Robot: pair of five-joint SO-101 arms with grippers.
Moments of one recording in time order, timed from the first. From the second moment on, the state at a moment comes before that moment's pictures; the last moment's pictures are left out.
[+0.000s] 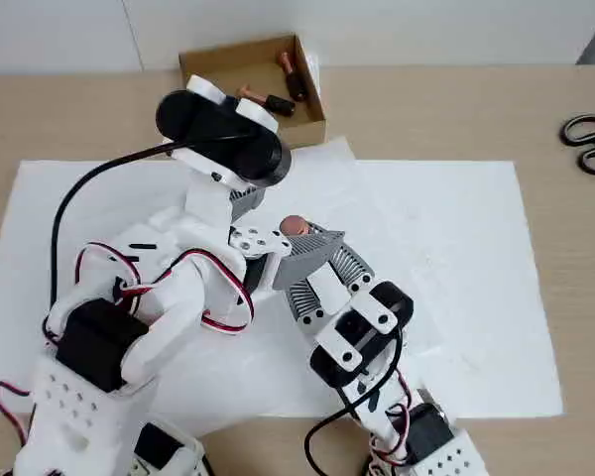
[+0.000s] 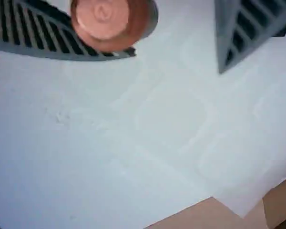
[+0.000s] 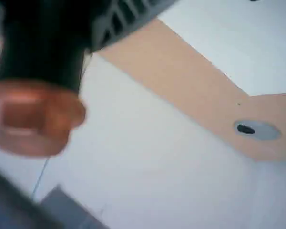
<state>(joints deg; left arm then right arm) 26.4 -41.8 9.6 77.6 5.5 -36.2 -103.3 96.1 3.6 11.2</state>
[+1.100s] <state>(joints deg) 8.3 -101.8 62.9 53.1 8.2 -20.7 -88.0 72.6 13.8 11.2</state>
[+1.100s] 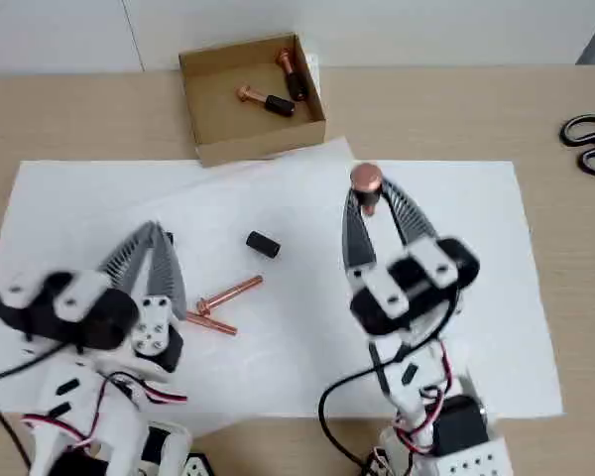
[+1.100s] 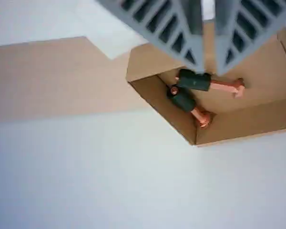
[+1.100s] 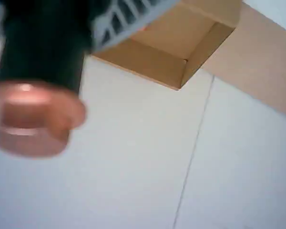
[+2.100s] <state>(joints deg) 8.4 -103.3 68.4 52.0 7.9 -20.0 26.0 -22.8 39.5 11.2</state>
